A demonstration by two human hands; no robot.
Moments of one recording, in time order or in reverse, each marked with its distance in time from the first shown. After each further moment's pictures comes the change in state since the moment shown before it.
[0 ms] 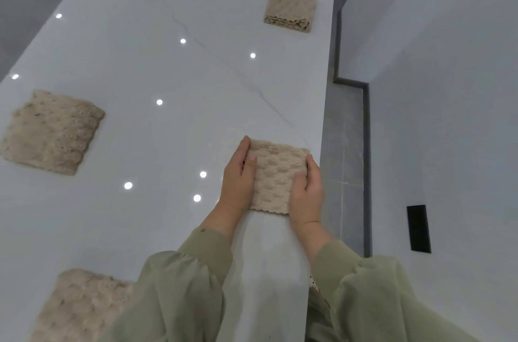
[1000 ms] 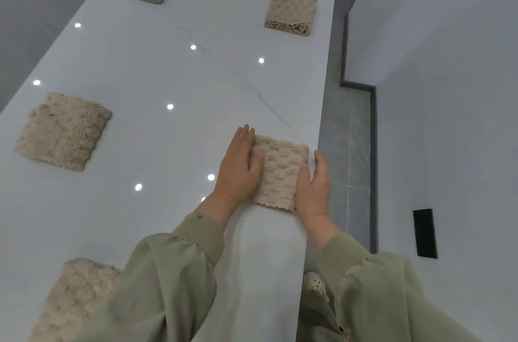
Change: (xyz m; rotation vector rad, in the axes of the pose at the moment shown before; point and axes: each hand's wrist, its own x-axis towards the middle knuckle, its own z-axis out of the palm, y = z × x) left_hand 0.006 0.012 0.001 0.498 -0.050 0.260; right_hand 0.018 -0.004 -0.025 -0.147 -0.034 0.012
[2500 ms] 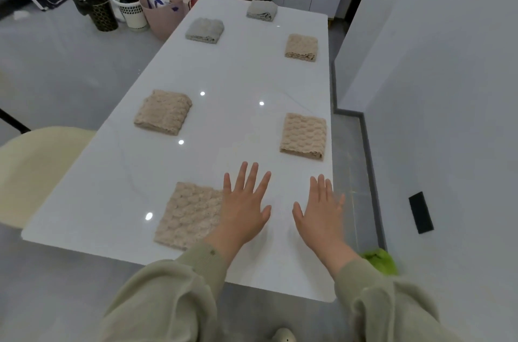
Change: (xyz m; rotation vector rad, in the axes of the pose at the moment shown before) left_hand -0.261 -0.006 -0.121 0.901 -0.218 0.165; right_hand -0.265 0.008 -0.015 -1.080 -0.104 -0.291
